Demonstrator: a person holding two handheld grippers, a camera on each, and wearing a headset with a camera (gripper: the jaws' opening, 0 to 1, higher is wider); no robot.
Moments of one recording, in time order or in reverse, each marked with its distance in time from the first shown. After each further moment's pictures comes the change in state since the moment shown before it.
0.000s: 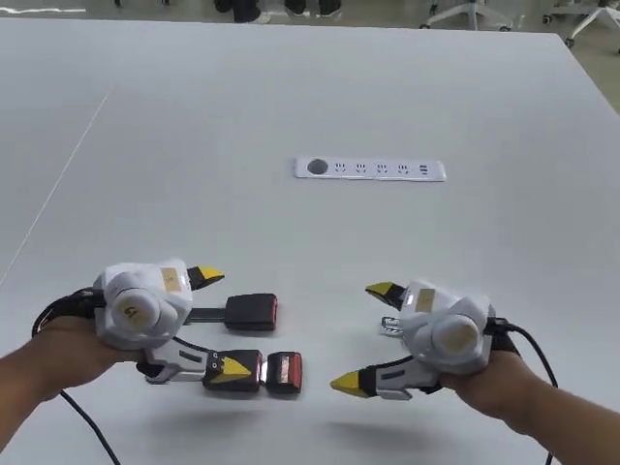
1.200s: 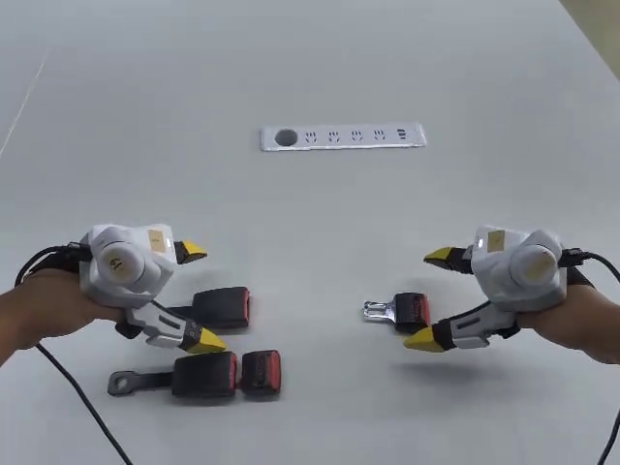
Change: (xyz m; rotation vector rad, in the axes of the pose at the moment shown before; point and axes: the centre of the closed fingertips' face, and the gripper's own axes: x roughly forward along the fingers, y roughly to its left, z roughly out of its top) left arm 0.059 0.040 -0.032 0.007 0.109 -0.171; right arm -0.029 -0.067 -0.092 0.113 0.150 0.080
